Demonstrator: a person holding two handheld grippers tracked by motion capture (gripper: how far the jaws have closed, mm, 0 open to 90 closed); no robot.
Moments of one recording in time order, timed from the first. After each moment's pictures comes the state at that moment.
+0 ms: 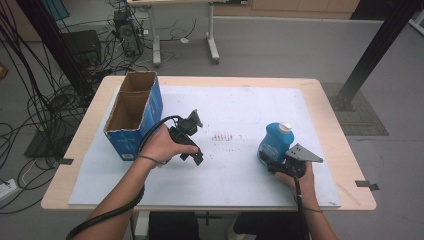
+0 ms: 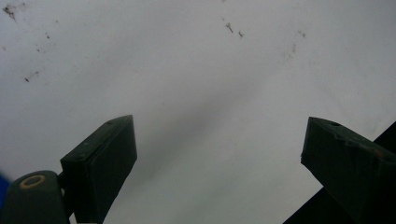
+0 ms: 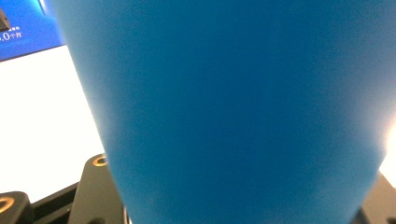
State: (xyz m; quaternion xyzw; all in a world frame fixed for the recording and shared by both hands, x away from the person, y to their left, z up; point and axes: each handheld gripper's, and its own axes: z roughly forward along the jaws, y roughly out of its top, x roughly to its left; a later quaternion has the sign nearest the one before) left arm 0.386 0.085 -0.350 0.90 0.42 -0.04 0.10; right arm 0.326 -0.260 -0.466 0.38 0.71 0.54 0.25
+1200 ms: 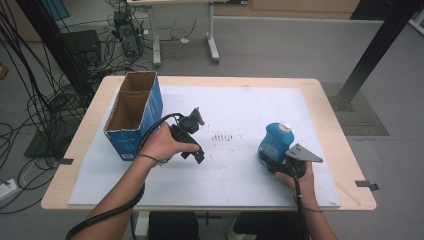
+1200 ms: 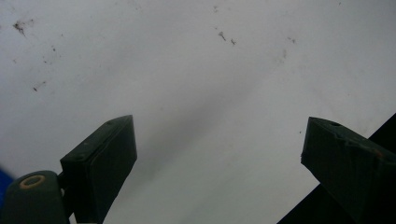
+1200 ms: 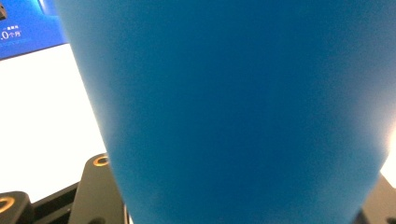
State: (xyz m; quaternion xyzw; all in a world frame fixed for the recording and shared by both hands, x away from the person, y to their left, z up) left arm 0.384 0.081 -0.342 0.91 0.41 -0.03 0.10; right arm 0.326 -0.260 -0.466 0.38 0.71 0.54 0.26
